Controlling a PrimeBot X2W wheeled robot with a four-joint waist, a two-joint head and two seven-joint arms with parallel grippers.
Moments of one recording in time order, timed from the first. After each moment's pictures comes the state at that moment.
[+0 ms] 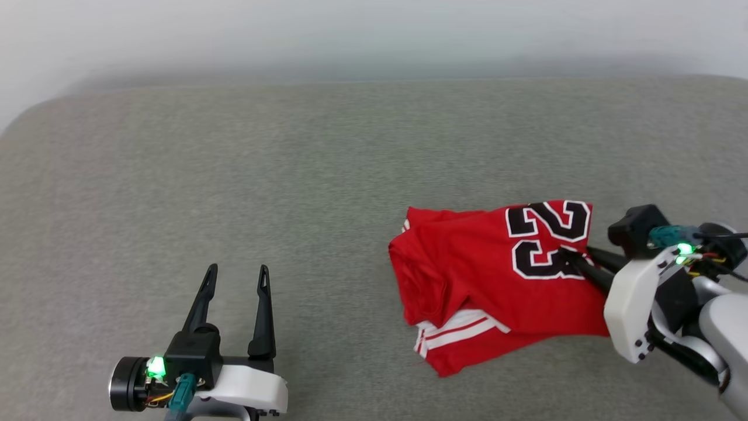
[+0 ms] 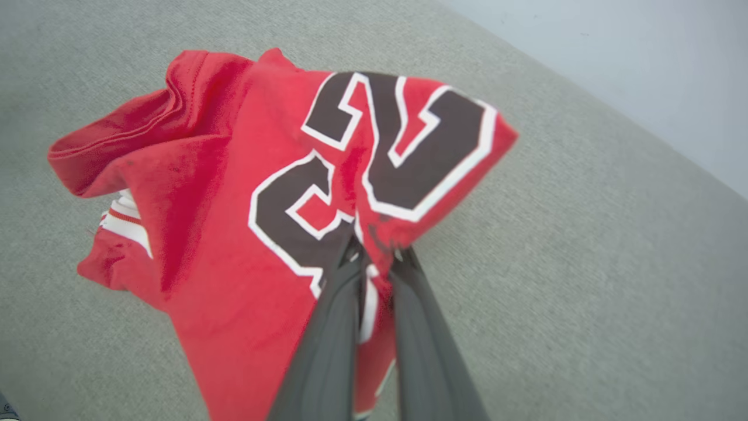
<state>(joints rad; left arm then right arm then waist) -0.01 0.05 -0.09 0.04 -0.03 0.07 -0.26 -0.50 -0.67 0.69 0.17 0.61 0.13 0.26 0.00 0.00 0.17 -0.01</state>
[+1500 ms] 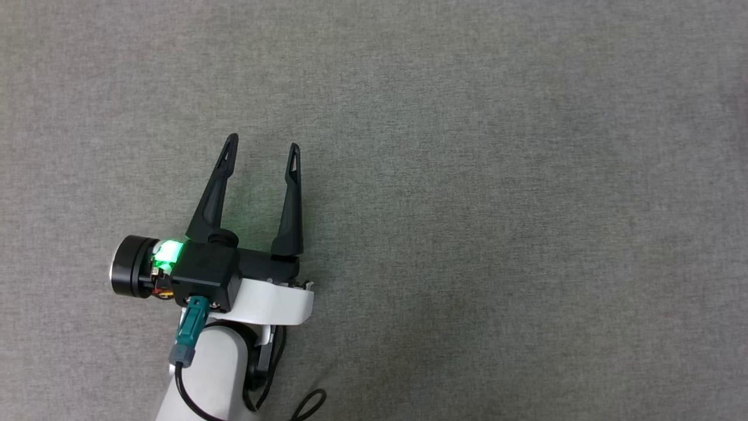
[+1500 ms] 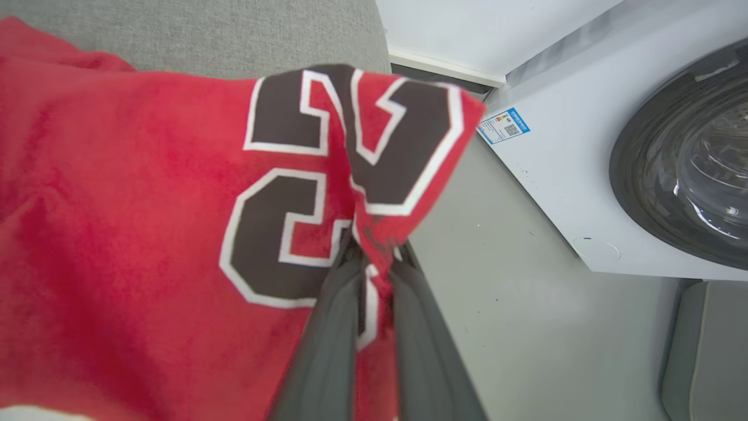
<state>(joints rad) -0.27 0.06 -0.18 -0.06 0.01 0.05 -0.26 -0.78 -0.99 0.27 0.72 0.57 0.13 0.28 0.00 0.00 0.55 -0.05</state>
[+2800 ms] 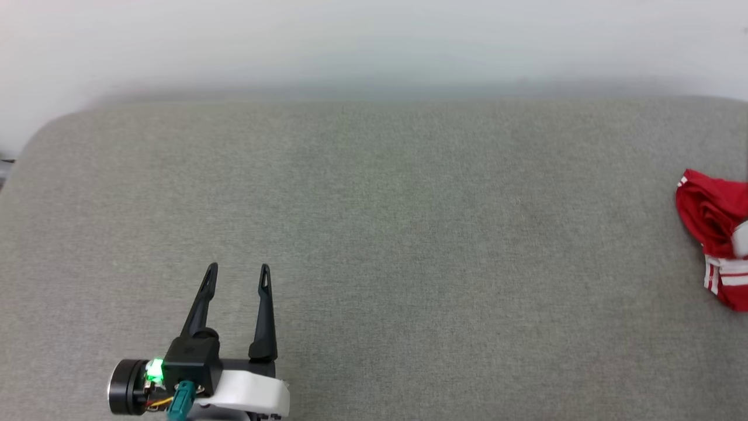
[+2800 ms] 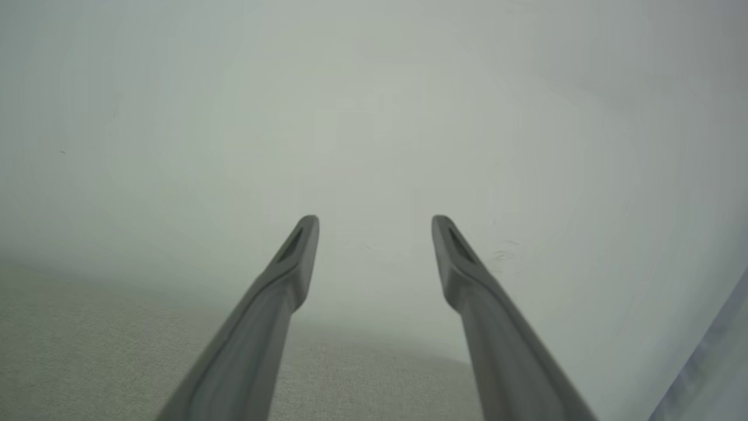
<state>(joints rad) 0.01 0.06 -0.12 -0.01 -0.04 0.09 -0.26 -0.48 -0.44 -0.09 0.32 0.18 0.13 -0.26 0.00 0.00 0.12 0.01</state>
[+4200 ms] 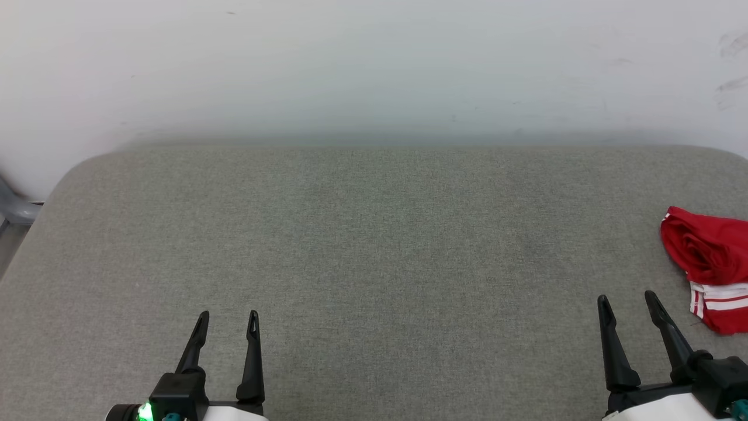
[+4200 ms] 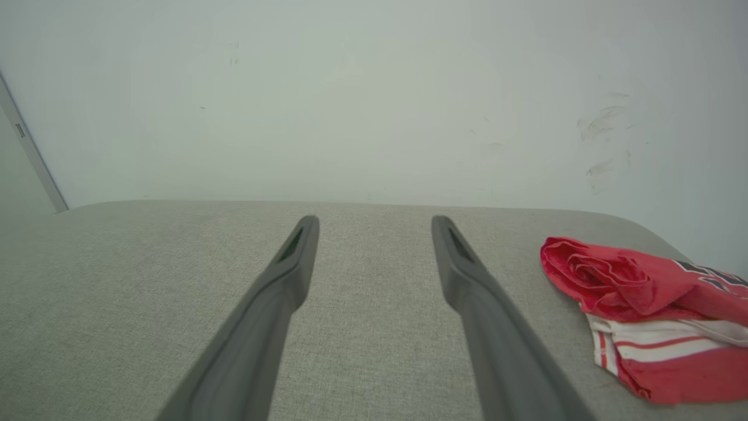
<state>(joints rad) 0.11 0.05 -0.06 0.03 -0.07 0.04 -0.26 0.10 -0.09 -0.05 0.03 0.13 0.13 -0.26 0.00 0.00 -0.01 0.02</state>
